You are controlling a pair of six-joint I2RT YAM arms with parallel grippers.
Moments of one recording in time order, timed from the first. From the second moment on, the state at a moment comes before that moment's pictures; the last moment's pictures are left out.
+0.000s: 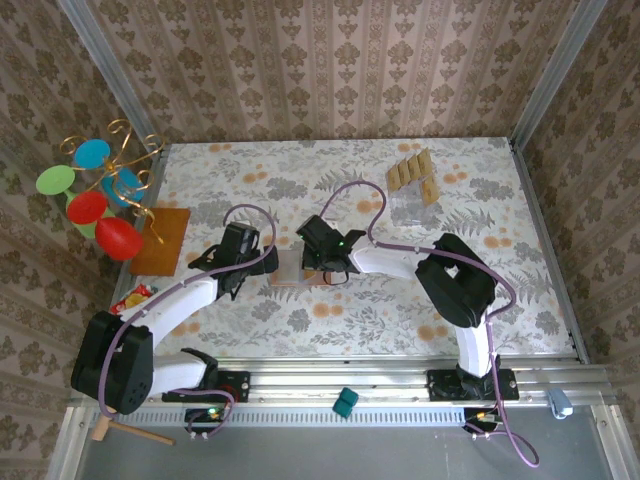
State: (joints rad) left arm -0.47 1.23 0.63 -0.30 -0.20 -0.43; right arm 0.83 1.96 1.29 -0.33 0.15 0.86
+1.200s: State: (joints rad) left arm -0.63 1.45 0.81 -0.30 -0.16 -0.38; right arm 0.64 1.72 1.11 -0.33 -0.11 0.63
